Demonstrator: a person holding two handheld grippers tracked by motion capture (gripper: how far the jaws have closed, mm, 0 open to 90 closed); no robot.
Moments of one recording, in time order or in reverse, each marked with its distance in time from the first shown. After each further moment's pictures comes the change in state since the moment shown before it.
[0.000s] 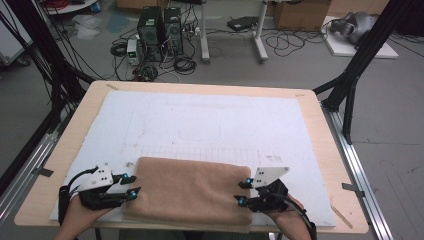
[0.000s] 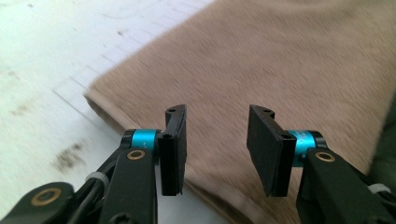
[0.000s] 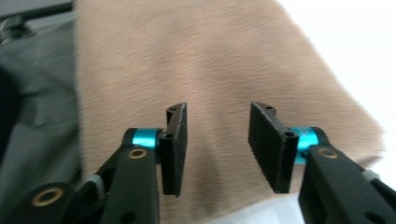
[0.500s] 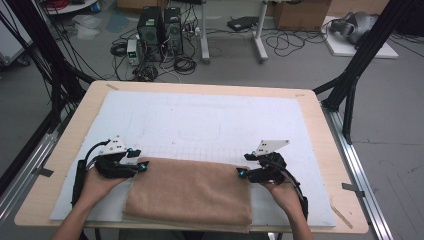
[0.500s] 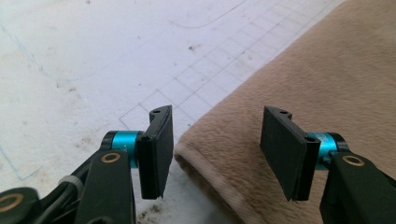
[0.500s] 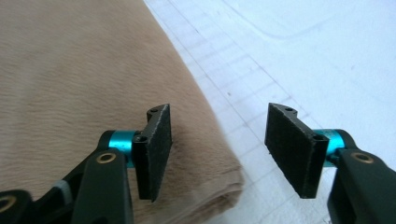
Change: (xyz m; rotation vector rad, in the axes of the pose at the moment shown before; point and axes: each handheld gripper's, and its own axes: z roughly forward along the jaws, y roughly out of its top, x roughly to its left) left arm 0.058 0.019 0.048 0.054 0.080 -0.113; right arm -0.071 0.008 0.021 -0.028 -0.094 0.115
